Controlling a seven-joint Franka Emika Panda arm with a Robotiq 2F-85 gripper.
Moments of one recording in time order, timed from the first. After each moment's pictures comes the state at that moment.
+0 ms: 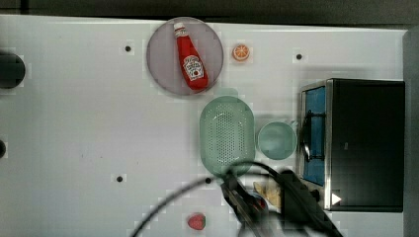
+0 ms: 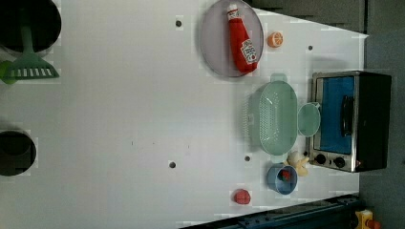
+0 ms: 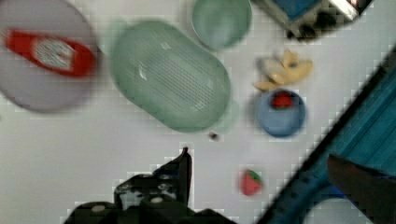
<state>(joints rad) -0.03 -0.60 -0.08 -2.10 -0.05 -0.01 0.04</state>
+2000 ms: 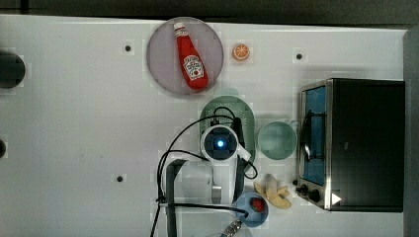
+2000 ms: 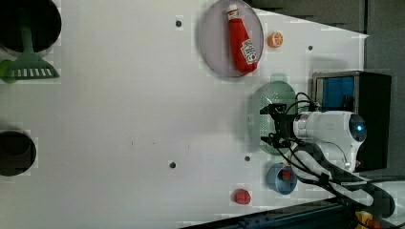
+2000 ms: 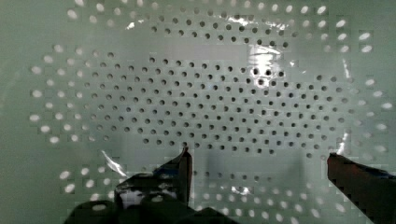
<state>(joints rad) 0.01 0.34 -0.04 -2.50 -0.04 1.24 0.66</state>
